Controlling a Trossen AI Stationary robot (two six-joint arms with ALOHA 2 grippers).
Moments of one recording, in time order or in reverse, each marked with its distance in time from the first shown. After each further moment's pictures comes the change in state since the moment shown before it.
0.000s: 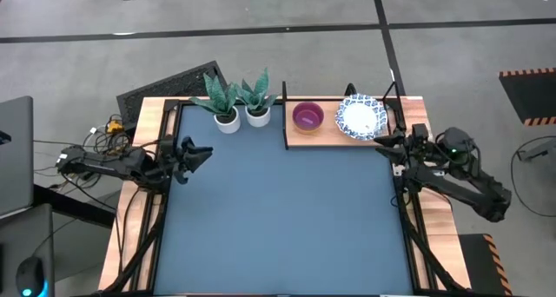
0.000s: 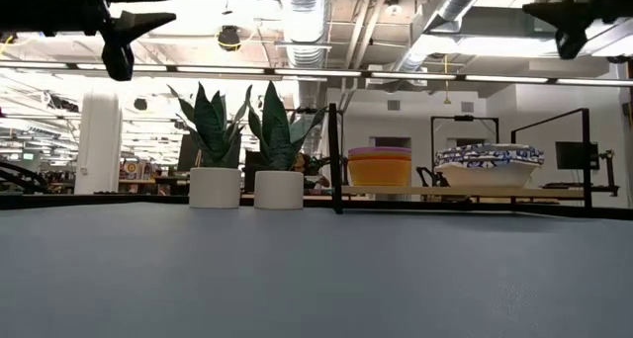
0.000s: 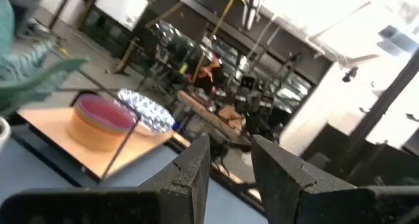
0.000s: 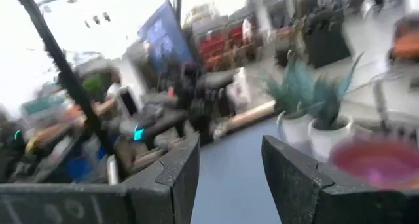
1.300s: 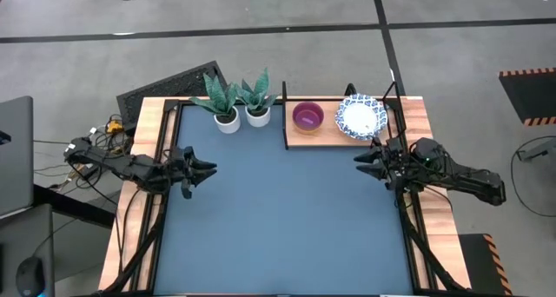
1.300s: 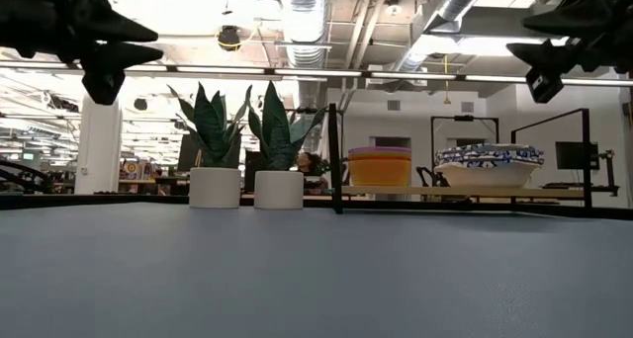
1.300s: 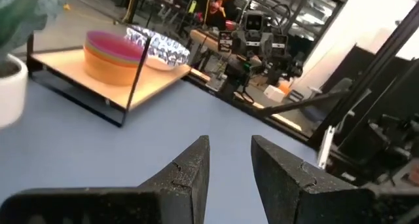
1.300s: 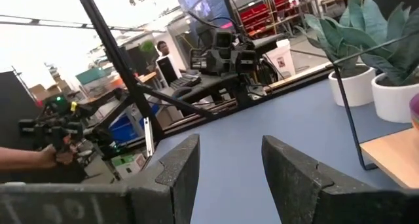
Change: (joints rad) left arm -0.171 -0.040 -0.008 -0.310 -0.070 0.051; right arm 0.241 -0.002 -0.303 0.258 0.040 0.021
